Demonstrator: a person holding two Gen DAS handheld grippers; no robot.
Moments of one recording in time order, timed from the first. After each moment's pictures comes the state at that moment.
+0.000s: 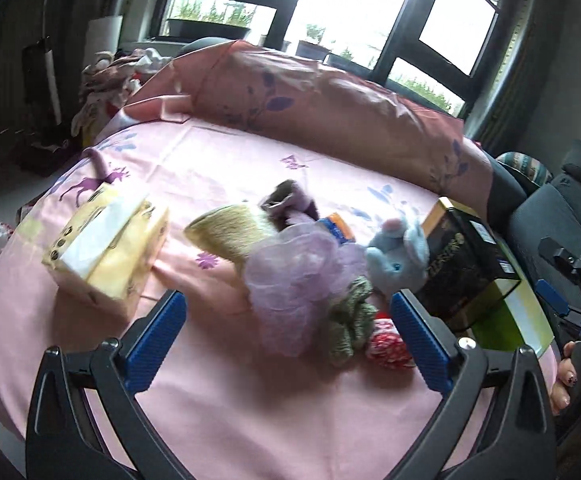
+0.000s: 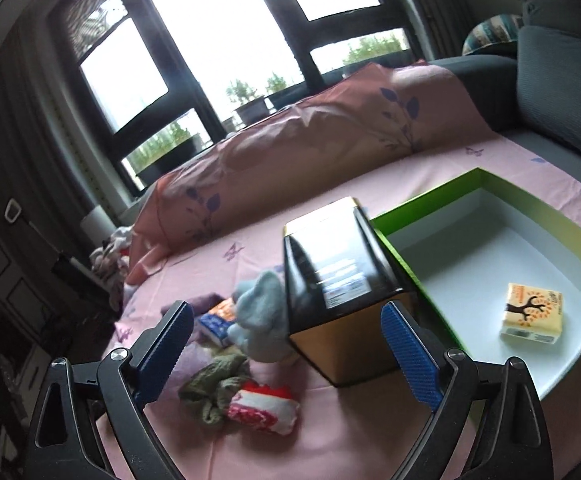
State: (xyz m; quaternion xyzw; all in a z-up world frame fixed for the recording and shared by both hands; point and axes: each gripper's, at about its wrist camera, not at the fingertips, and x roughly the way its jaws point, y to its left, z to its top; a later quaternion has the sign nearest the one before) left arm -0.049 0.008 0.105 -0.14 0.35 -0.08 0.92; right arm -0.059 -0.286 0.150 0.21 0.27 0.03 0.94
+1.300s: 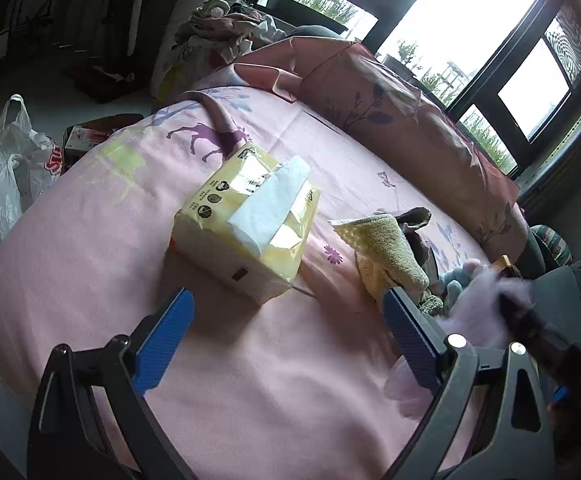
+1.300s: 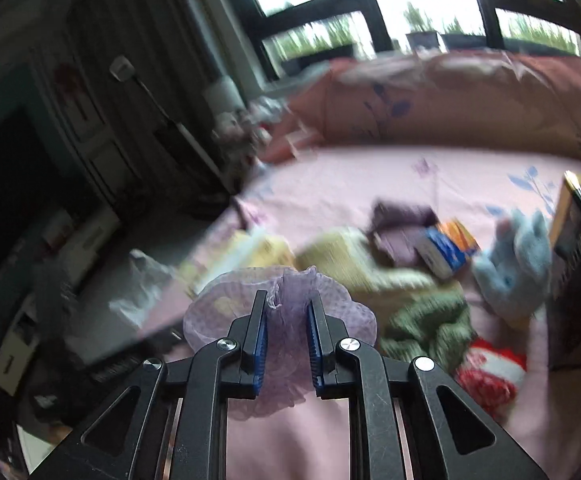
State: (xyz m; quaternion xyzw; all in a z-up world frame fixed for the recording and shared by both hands) left arm -0.065 0.129 0.080 -0.26 0.37 -0.01 0.89; right arm -0.035 -0.086 0.127 0.06 0.41 0.22 0.88
